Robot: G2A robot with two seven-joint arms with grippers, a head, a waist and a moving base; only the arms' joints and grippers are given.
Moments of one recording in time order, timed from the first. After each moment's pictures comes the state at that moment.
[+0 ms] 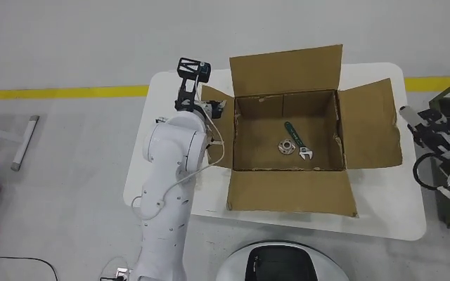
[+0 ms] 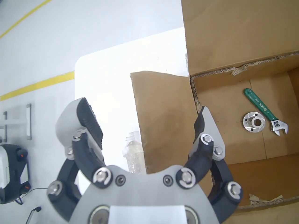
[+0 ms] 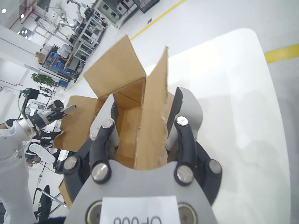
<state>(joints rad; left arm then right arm) 0.69 -1.58 -1.25 -1.73 1.63 -0.05 -1.19 -1.60 -1.12 2.01 -2.28 -0.30 0.11 0.50</state>
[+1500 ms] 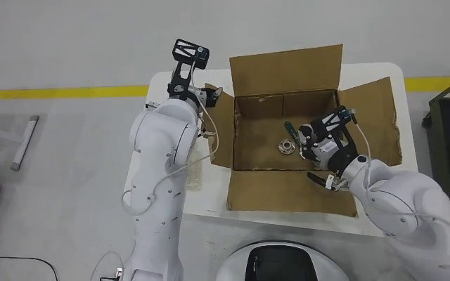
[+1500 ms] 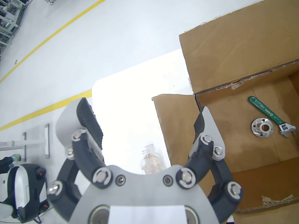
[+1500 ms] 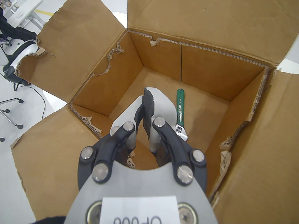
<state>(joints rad) 0.63 -1.57 -1.28 -1.73 1.64 -0.18 -1.15 -1.23 -1.09 1.34 -2.18 -0.92 0.08 0.77</state>
